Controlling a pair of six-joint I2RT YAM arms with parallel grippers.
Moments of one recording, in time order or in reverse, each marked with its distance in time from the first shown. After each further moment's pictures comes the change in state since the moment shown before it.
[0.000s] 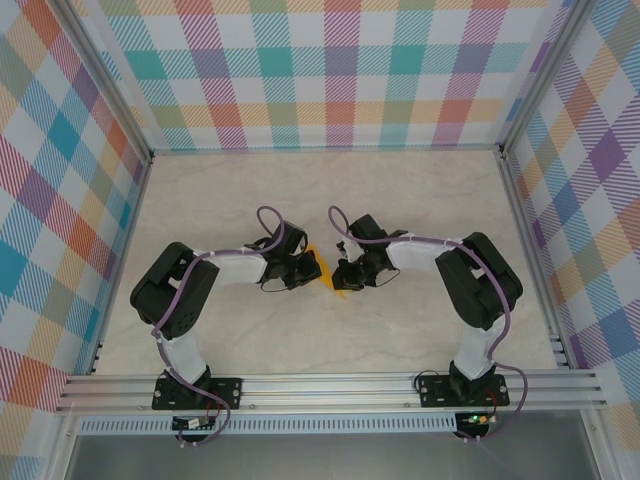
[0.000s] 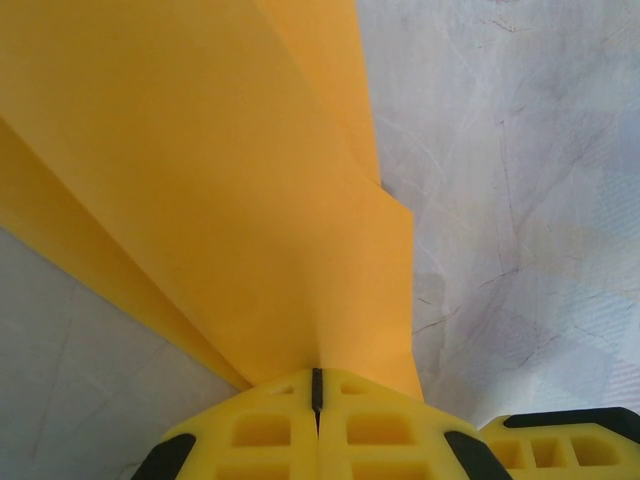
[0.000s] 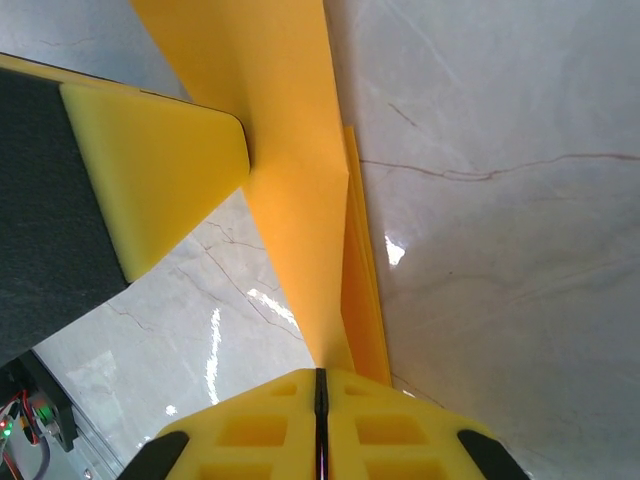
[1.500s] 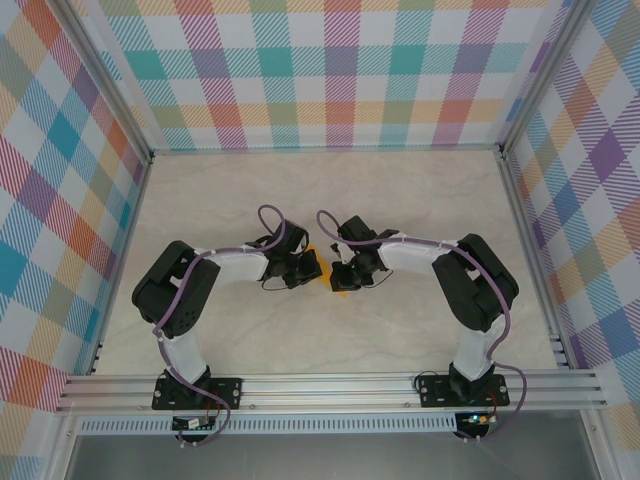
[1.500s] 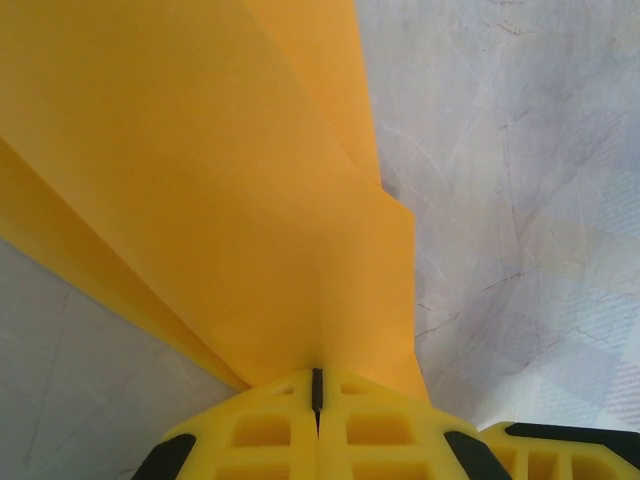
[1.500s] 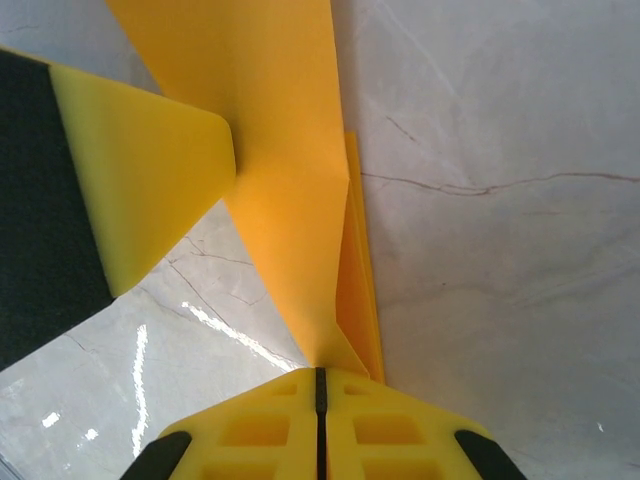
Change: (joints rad) left arm 0.000 0.013 0.027 -0.034 0.000 0.000; right arm 0.060 0.005 0.056 -0.079 0.171 -0.029
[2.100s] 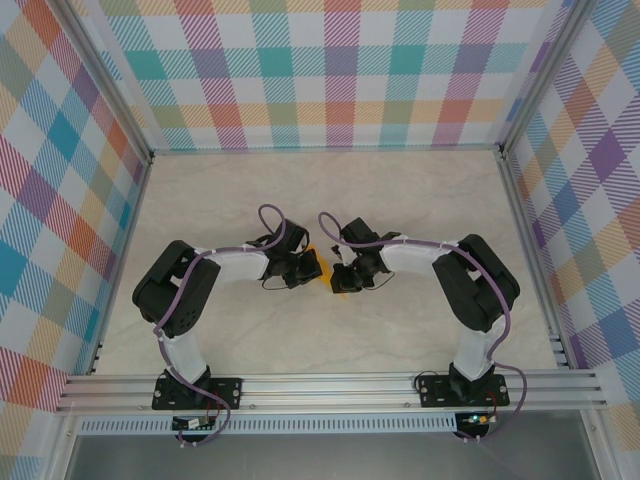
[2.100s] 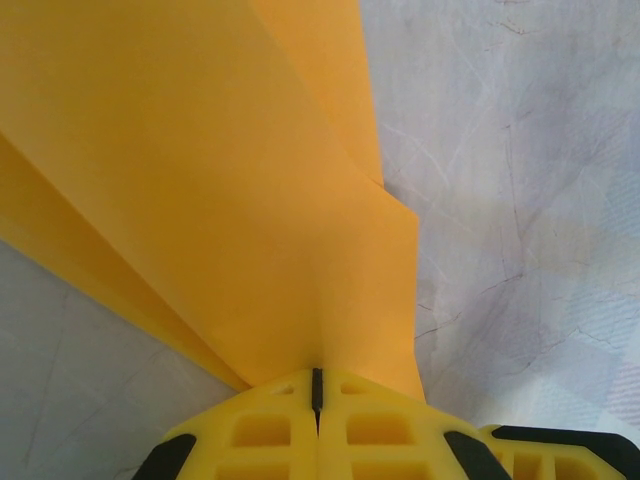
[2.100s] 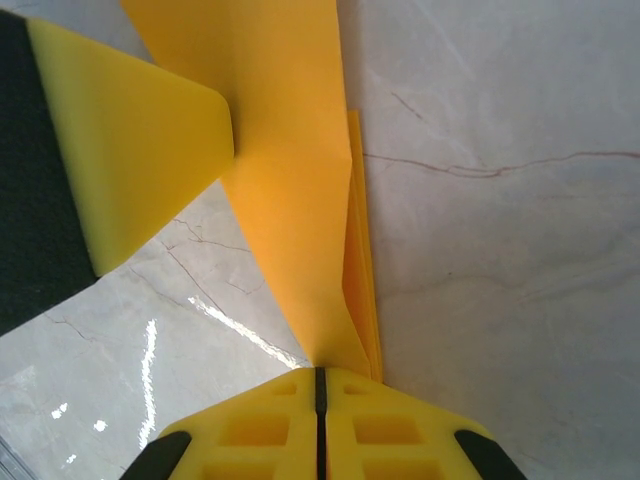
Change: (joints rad) left arm 0.000 0.005 0.011 -0.017 0.000 0.000; right arm 0.000 -0.006 -0.039 0.035 -0.030 -0.009
